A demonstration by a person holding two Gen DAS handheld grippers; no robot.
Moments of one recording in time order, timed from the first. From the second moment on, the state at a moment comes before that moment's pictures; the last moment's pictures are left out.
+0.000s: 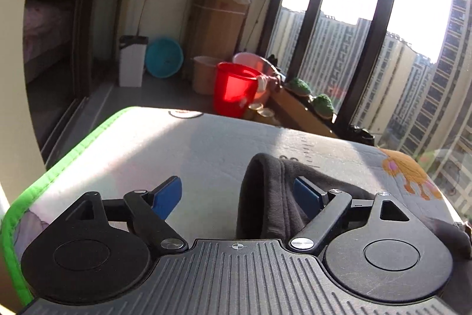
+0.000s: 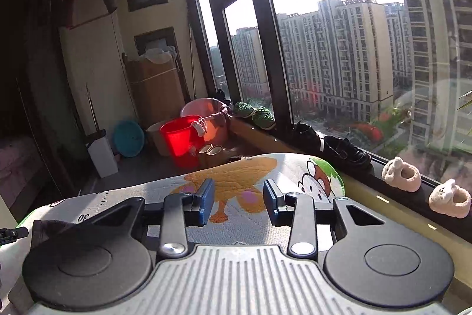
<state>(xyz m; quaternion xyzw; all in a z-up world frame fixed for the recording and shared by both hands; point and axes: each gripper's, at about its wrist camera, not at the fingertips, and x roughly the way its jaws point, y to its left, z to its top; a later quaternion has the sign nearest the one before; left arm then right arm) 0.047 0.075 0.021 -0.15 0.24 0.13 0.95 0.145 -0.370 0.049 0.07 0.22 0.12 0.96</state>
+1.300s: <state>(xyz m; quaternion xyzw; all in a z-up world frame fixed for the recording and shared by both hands) 0.072 0.046 0.024 -0.15 0.29 0.00 0.95 0.155 -0.346 0.026 -0.02 0.22 0.12 0.97</state>
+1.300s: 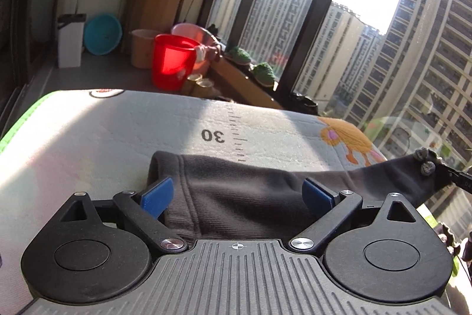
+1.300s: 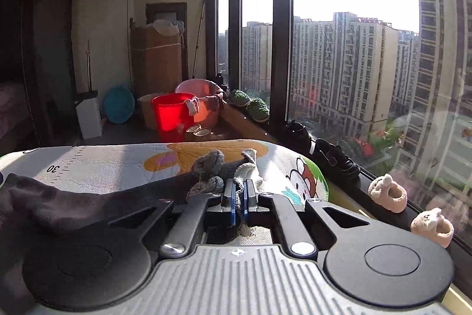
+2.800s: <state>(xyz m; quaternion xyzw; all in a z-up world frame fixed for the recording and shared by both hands) -0.086 -0.038 0.052 -0.08 0.20 0.00 0.98 -0.016 -0.383 0.013 0.17 0.26 0.18 0.93</state>
